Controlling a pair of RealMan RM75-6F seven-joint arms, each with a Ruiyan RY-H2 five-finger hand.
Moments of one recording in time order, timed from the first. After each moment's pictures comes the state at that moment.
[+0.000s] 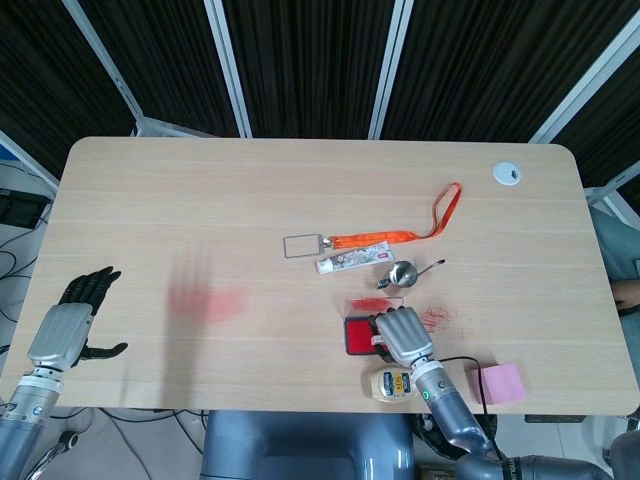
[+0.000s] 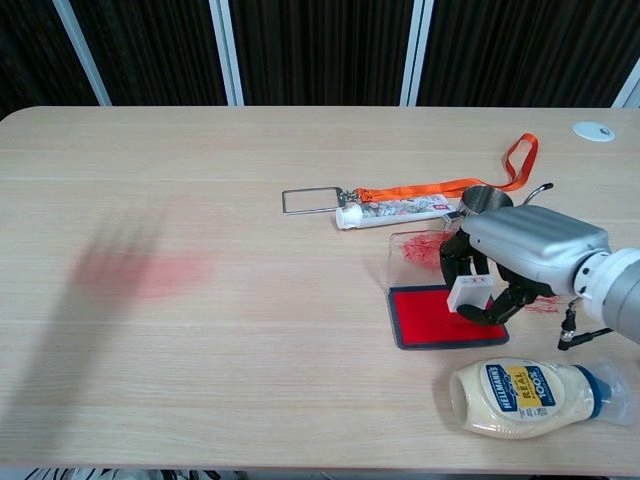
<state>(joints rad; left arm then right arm) -0.25 -1.13 -0.03 -1.75 1.38 1.25 0.04 0.54 -1.64 0.10 -1.62 -1.11 1.06 -0.64</state>
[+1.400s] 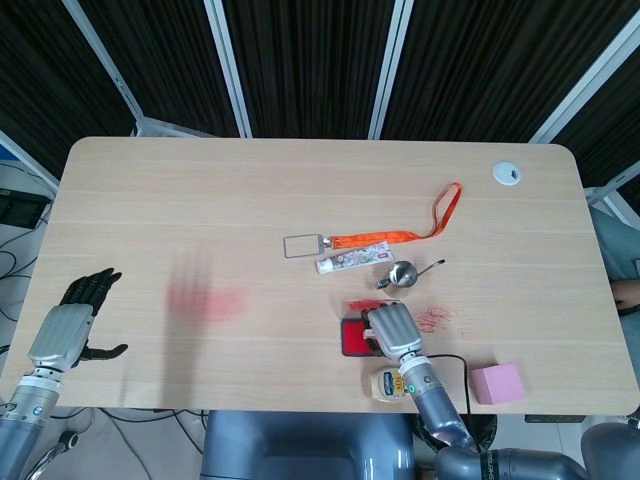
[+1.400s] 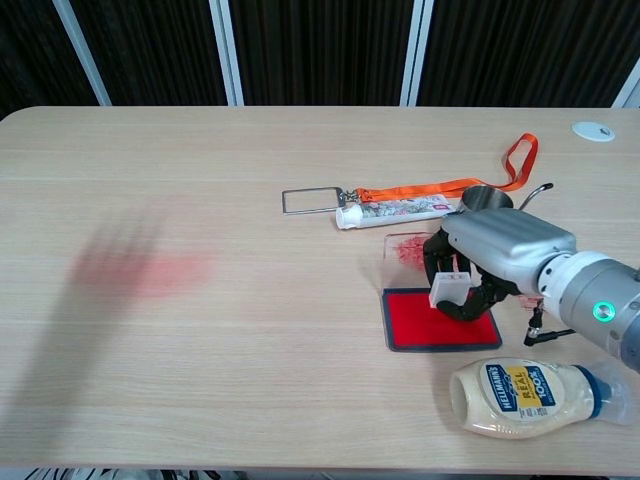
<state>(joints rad) -0.25 -1.13 -0.03 -1.76 1.37 1.24 0.04 0.58 -1.73 0.11 -1.56 -1.05 1.11 -0.66</state>
